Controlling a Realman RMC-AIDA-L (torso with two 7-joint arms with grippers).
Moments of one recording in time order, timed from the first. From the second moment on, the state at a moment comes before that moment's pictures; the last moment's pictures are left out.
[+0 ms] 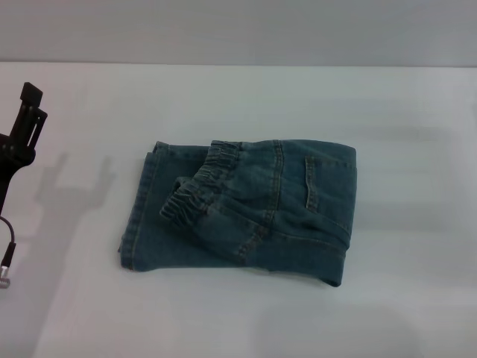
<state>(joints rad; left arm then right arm) -0.25 -2.07 -0.66 -0.28 2.17 1.53 -0.37 0.54 2.08 -0.65 -0.13 -0.59 -1.26 0.42</state>
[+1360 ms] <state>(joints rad) -0.25 -2.07 -0.67 -0.28 2.17 1.53 -0.38 0.54 2.08 -0.65 -0.12 -0.59 -1.26 0.42</state>
